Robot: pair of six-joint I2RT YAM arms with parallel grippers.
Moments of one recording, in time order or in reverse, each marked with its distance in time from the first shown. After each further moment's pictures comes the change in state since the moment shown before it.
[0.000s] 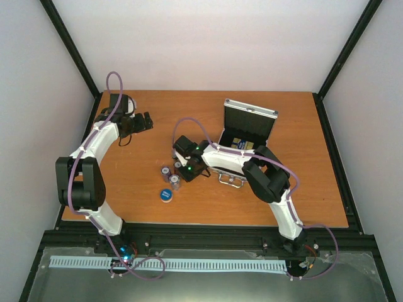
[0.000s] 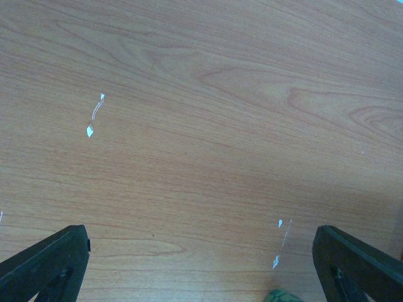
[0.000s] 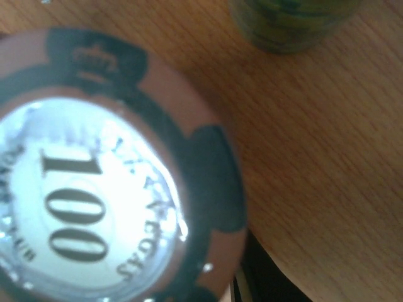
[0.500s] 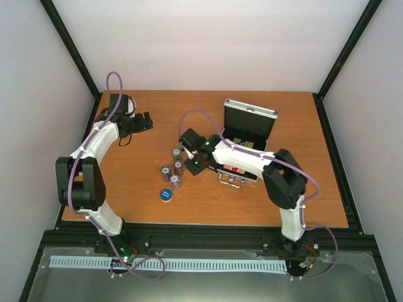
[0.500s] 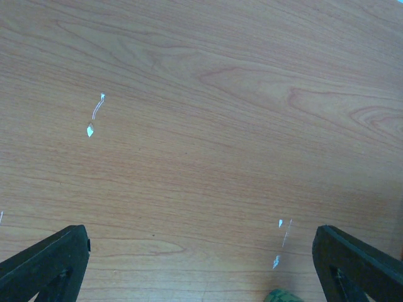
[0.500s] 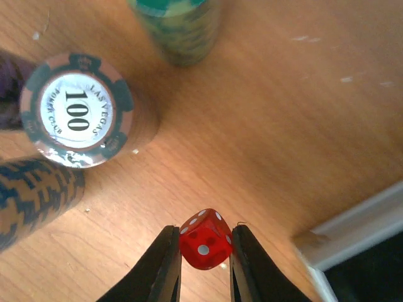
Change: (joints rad) left arm 0.000 0.000 0.000 0.000 0.000 0.000; right arm -0.010 -0.143 -0.042 -0.061 0.156 -0.007
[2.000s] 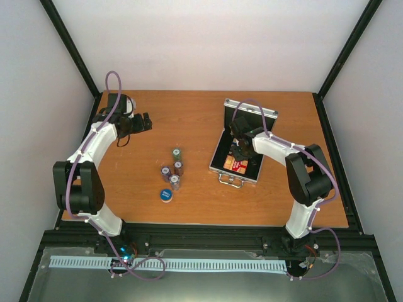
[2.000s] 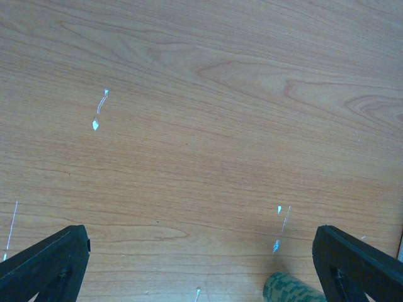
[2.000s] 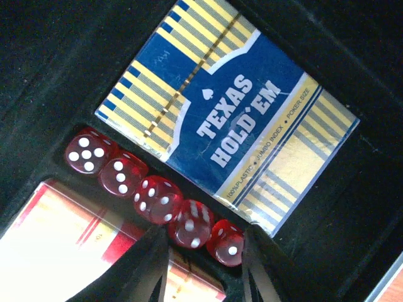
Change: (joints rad) left arm 0.000 -0.040 0.002 -0.048 0.000 0.034; right arm -0.435 -0.176 -0.314 0.106 0.163 -0.048
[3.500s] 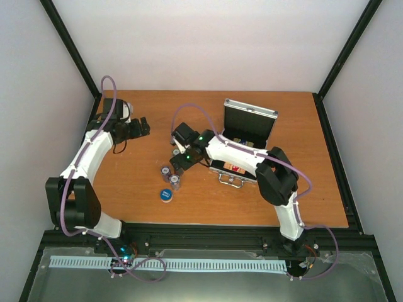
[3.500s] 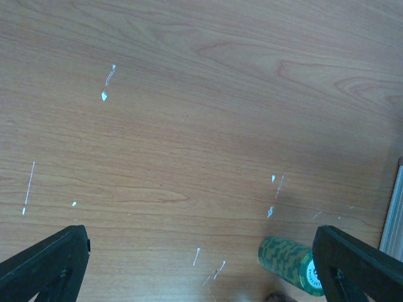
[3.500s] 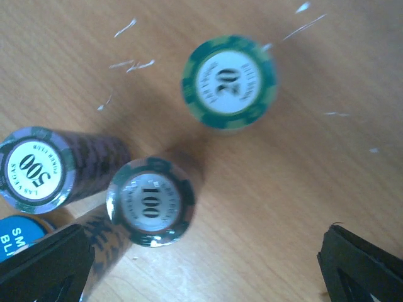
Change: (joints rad) left arm 0.000 -0.134 -0.073 -0.055 0.001 0.000; right arm 0.424 0.206 0.461 -0.108 -0.215 0.058
